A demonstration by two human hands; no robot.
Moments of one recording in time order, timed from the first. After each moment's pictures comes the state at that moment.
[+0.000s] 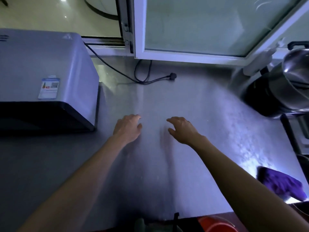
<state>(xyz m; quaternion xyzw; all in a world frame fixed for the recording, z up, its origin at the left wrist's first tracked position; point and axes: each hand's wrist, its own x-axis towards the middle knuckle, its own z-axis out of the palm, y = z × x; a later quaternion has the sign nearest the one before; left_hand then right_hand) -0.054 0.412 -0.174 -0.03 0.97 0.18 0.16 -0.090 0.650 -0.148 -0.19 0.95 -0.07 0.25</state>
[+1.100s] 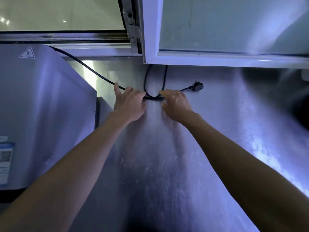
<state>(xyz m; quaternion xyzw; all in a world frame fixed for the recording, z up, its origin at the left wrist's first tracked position) -0.269 0.348 -0.218 0.01 0.99 0.04 0.12 -0.307 0.534 -0.232 -0.21 0.95 -0.16 0.16</state>
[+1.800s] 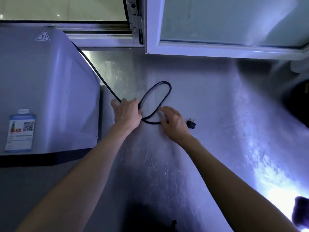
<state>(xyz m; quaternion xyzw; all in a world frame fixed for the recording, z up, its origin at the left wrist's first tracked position) -0.192 0.355 -0.234 -0.11 0.98 0.09 0.12 -0.187 0.547 -0.241 -0.17 0.92 -0.32 0.11</state>
